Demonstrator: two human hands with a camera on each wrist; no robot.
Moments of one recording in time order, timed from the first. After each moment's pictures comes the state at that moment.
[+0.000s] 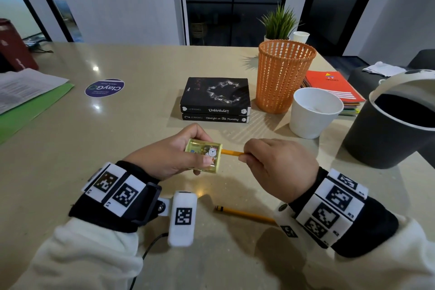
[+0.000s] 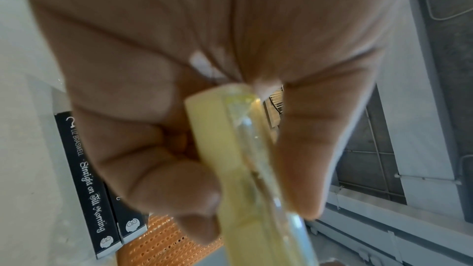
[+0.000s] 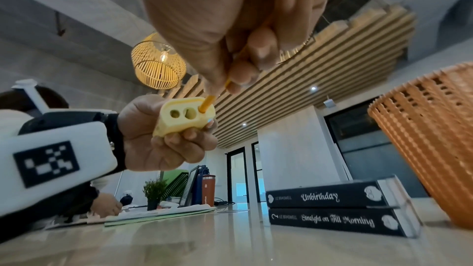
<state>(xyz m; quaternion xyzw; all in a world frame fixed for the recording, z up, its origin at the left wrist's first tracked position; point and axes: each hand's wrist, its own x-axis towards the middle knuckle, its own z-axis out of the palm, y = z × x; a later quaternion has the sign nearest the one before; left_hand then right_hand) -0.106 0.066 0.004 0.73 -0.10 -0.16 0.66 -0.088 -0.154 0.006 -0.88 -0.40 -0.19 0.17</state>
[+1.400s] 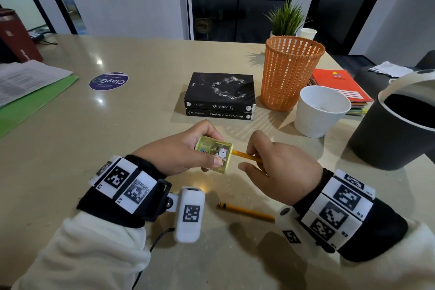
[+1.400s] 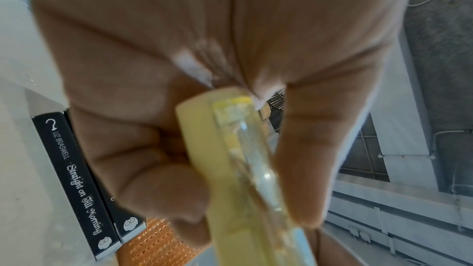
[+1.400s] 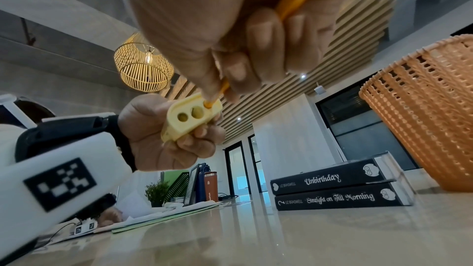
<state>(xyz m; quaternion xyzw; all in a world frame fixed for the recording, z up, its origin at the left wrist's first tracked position) -0.111 0.057 0.017 0.81 -0.09 -0.16 0.56 -0.092 -0.150 0.011 -0.92 -0.37 -0.05 0.15</state>
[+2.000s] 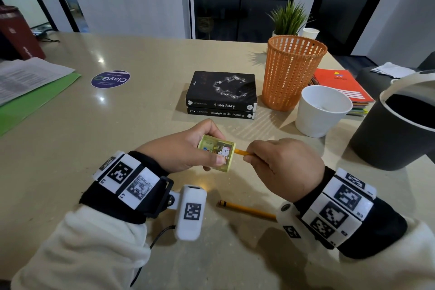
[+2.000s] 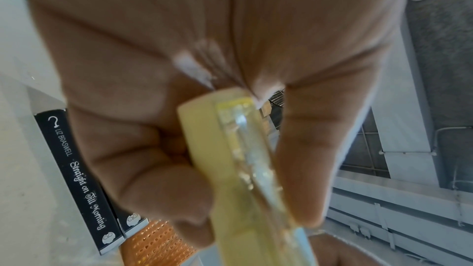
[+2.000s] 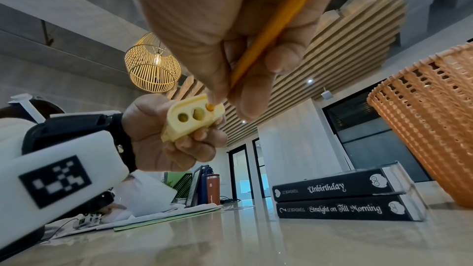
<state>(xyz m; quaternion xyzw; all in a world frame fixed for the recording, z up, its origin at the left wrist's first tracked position) -0.111 0.053 0.020 0.82 -0.09 -0.16 0.55 -0.087 -0.155 0.003 -0.88 -0.40 -0.17 0.16</state>
